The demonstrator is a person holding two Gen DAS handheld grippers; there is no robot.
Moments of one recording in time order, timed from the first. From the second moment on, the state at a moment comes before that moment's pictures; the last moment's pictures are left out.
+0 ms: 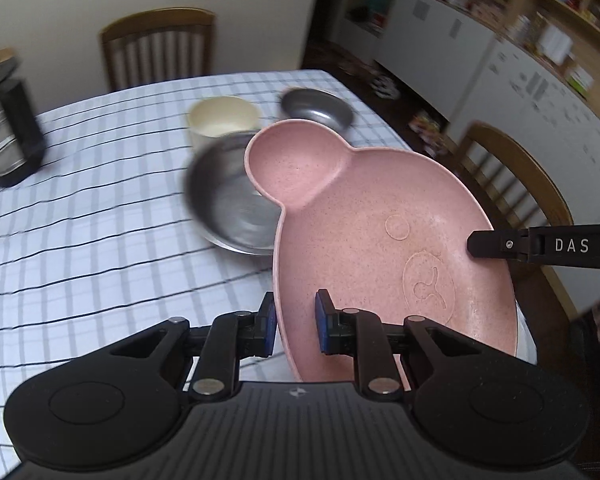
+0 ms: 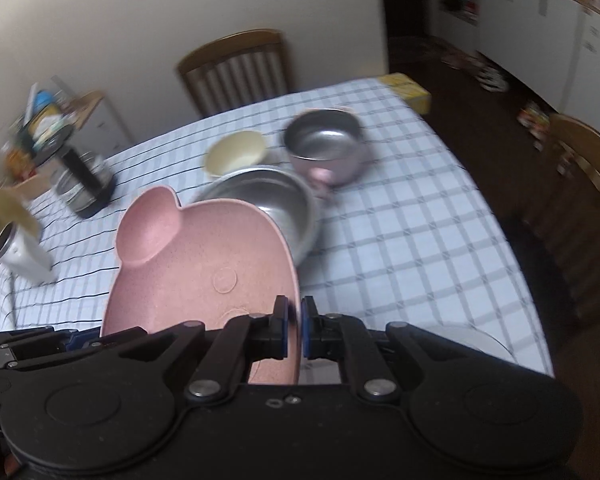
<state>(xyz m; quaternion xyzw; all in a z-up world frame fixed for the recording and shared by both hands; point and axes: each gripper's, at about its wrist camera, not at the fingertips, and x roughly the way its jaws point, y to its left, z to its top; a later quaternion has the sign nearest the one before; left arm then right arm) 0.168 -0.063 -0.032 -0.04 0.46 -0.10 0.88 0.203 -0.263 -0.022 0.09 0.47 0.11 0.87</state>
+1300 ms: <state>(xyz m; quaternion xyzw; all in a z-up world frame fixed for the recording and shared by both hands) 0.218 -0.212 -0.131 0.07 0.53 -0.16 0.83 0.170 -0.411 -0.145 0.22 0.56 0.02 0.80</state>
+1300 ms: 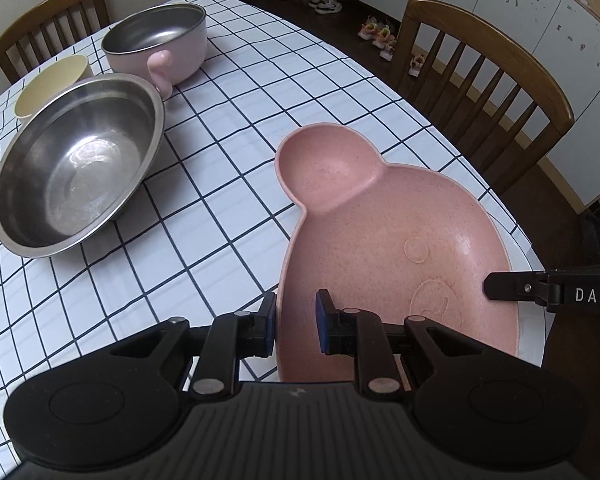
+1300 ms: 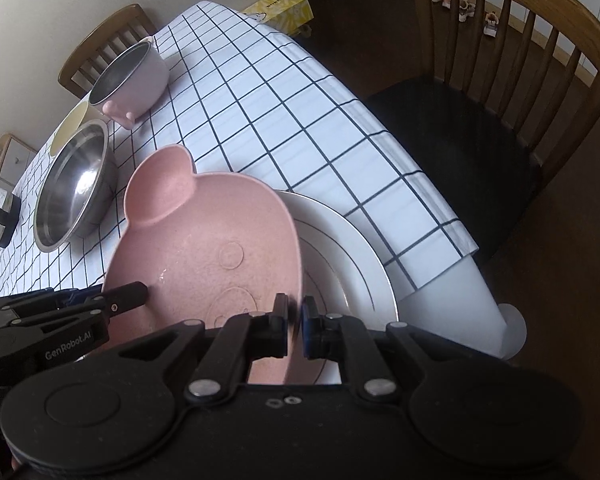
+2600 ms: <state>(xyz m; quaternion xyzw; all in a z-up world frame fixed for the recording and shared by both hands) 0.179 -0.173 -0.073 0.05 0.44 -0.16 0.88 0.139 -0.363 -0.081 0.11 0.46 0.05 0.88</state>
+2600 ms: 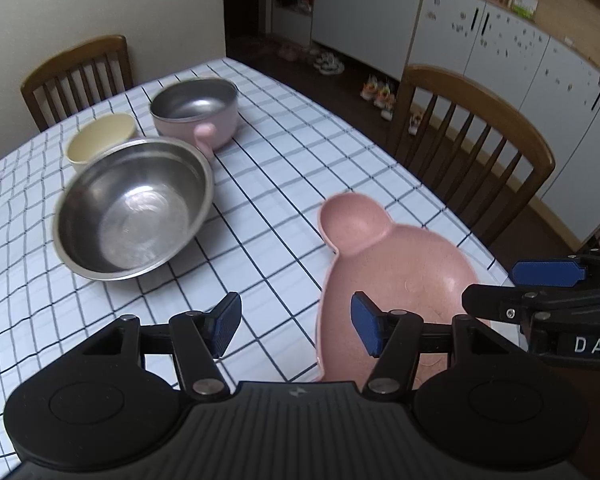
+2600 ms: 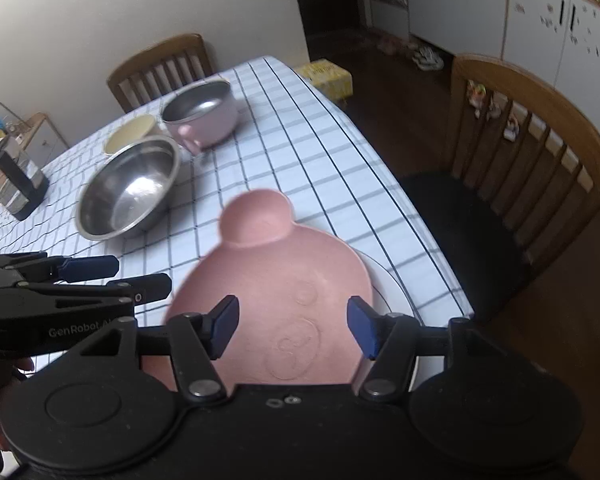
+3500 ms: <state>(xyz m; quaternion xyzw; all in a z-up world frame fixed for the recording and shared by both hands) 0.135 -0.047 0.005 -0.01 0.30 -0.07 0.95 0.128 -0.253 0.003 0.01 0.31 0.14 0.94</state>
